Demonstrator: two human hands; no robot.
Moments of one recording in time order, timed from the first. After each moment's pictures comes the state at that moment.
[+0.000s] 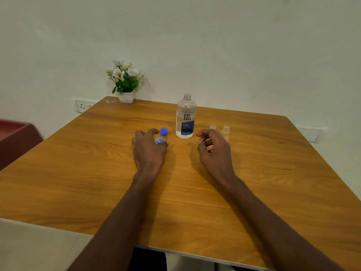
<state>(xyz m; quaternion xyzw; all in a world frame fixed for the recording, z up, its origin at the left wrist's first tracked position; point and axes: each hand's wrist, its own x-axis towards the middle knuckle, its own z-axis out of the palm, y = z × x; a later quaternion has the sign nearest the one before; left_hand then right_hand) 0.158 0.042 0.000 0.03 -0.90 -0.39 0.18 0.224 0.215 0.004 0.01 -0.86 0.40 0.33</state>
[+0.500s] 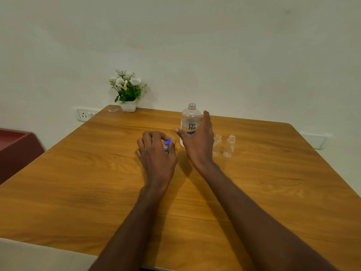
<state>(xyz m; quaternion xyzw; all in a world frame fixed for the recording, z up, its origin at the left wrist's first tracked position) 0.166 0.050 0.006 -0.03 -0.87 -0.40 0.29 0.144 0.165 0.026 -0.11 -0.83 0.44 0.33</state>
